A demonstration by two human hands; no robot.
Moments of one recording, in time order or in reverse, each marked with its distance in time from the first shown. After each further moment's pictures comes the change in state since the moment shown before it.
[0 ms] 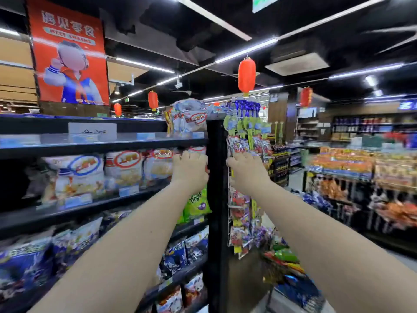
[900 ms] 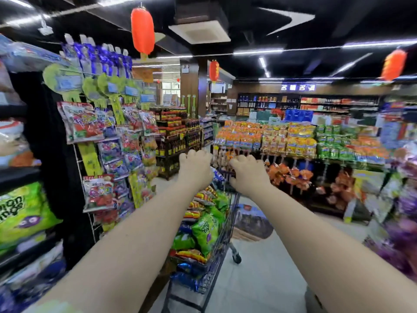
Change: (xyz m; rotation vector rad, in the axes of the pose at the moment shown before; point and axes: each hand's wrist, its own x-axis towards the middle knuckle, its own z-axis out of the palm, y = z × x) left_hand 0.159 0.457 0.124 -0.400 -0.047 0.375; right_hand -0.110 0.390 0.173 -0.114 -0.297 0.458
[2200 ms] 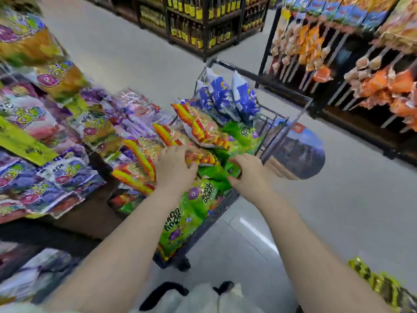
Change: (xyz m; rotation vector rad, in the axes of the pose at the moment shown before) left_hand 0.231 0.025 0.526 -0.269 -0.350 -0.698; right_hand 0.334 0.144 0.545 0.668 -0.448 -0.206
